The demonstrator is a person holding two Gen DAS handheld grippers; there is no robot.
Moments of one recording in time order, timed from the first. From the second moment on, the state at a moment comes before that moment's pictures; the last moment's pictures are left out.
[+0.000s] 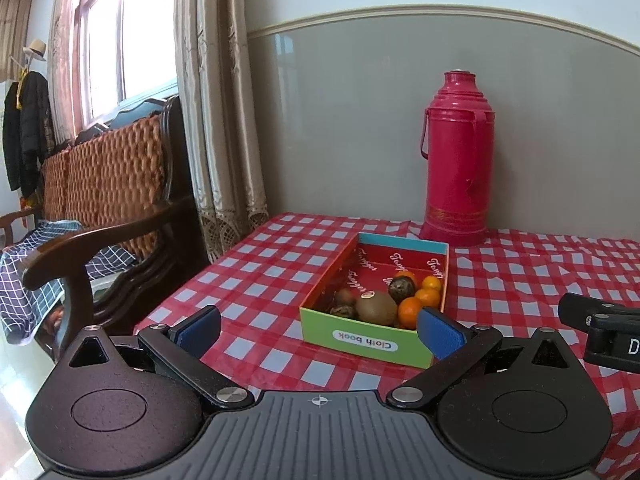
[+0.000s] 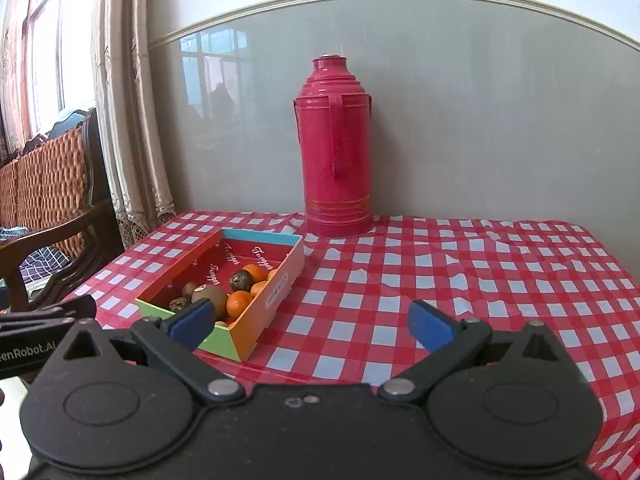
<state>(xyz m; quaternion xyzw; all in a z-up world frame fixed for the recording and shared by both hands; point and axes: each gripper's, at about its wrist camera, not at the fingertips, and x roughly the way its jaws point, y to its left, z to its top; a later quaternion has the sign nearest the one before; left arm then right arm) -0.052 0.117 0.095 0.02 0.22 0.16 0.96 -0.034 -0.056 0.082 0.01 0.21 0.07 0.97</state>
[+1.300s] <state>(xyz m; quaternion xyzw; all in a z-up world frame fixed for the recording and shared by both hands) -0.050 0.119 0.098 0.00 0.22 0.14 0.97 -0.034 -0.048 0.080 0.00 0.22 0.08 0.97</state>
